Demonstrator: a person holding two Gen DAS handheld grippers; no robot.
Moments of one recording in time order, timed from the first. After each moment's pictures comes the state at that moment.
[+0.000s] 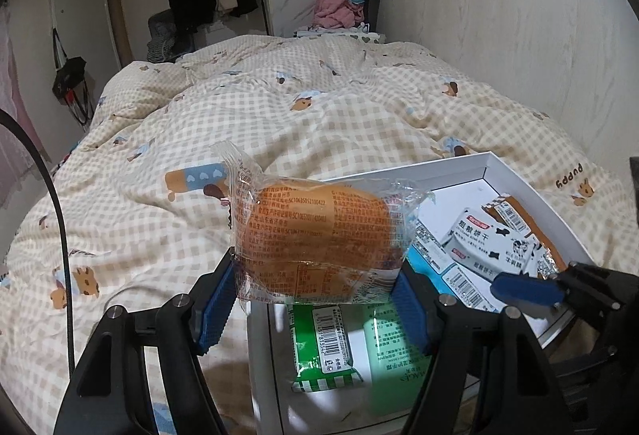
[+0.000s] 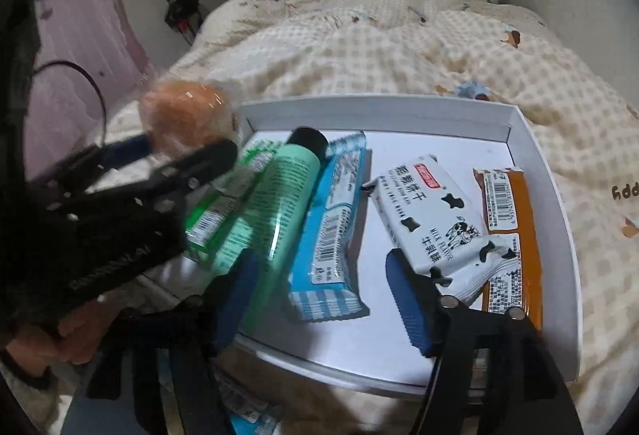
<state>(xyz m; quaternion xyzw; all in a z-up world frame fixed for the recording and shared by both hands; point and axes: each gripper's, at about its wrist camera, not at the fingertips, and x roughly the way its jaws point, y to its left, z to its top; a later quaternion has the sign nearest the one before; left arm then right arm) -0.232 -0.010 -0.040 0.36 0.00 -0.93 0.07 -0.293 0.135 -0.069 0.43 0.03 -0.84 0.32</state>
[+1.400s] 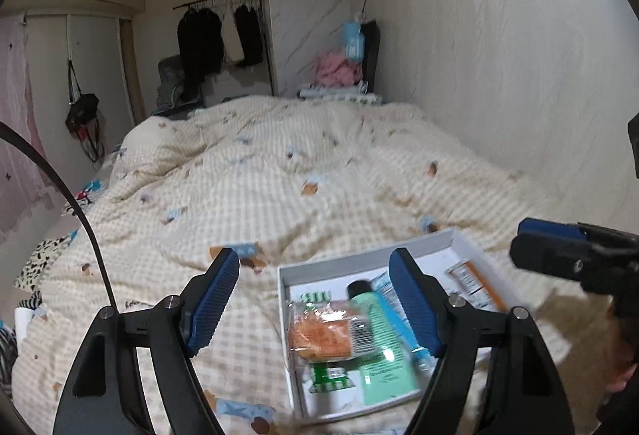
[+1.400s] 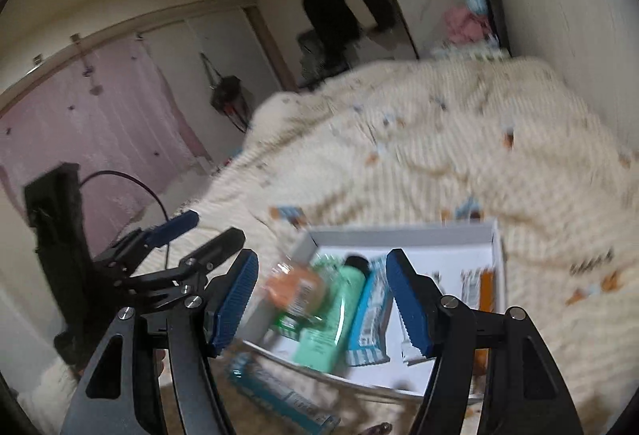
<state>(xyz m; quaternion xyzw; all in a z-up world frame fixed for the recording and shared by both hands) -0.177 -0.013 0.065 0.26 0.00 -0.96 0.06 -0.273 0.188 0.066 0.31 -0.06 -0.86 0.40</state>
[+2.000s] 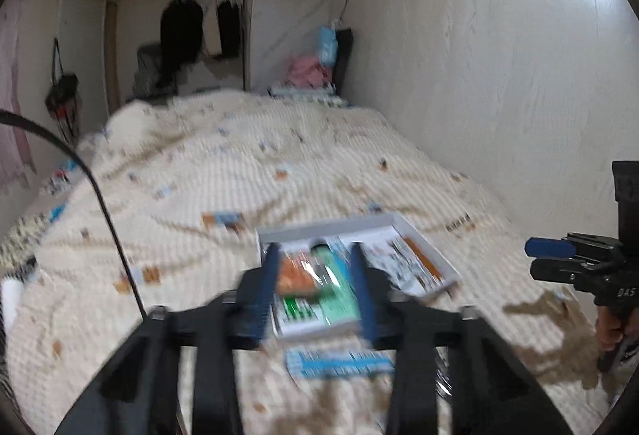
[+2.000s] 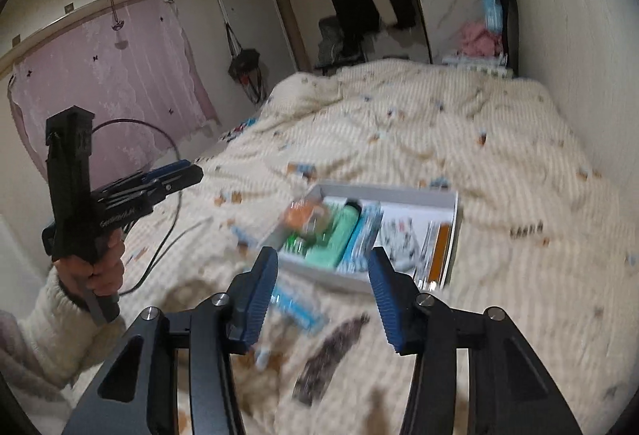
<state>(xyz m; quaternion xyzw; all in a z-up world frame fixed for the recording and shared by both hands) -0.082 -0.025 0.090 0.29 0.05 -0.96 -0.01 -0.186 0.249 0.067 0.33 0.02 -0.85 0.40</state>
